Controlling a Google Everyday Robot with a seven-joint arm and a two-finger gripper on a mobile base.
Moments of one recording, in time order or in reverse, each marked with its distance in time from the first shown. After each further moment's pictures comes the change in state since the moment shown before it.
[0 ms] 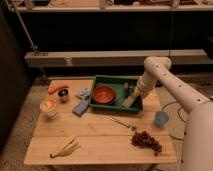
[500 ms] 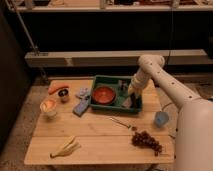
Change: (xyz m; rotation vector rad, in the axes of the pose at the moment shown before) arm 0.010 -0.041 0.008 0.056 -0.005 -0.048
